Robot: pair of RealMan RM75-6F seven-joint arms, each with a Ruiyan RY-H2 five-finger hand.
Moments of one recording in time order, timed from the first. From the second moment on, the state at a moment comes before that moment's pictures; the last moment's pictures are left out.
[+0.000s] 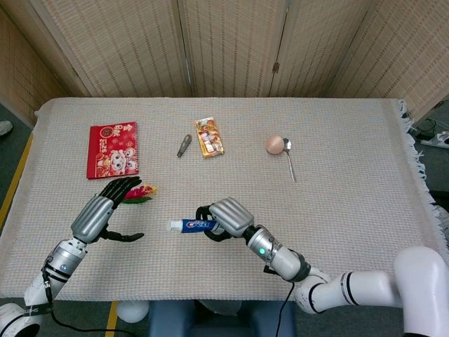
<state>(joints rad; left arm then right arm) -0.52 -1.16 -0.08 -1.69 1.54 1.21 -0.34 0.96 -1.60 0.14 -1.62 -1.14 0.94 -0.03</state>
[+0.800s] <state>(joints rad) -0.54 -1.20 -0.12 -1.76 1.51 1.20 -0.35 0.91 -1.86 0.25 -1.45 -1.26 0.93 0.31</state>
